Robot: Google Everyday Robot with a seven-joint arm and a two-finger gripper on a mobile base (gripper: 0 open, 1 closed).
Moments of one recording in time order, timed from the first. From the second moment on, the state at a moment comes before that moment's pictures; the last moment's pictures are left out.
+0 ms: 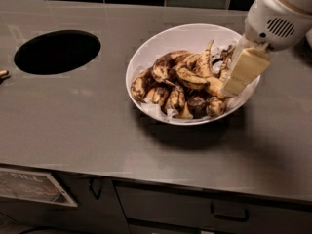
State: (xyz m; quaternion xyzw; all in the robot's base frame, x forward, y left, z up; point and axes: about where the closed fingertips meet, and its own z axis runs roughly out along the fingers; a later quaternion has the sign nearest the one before) arm 0.473 -0.155 0.974 -0.54 0.83 0.01 0.15
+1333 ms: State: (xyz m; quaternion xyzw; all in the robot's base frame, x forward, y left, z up) arm 0.476 -0.154 0.965 -0.54 0.83 0.02 0.14
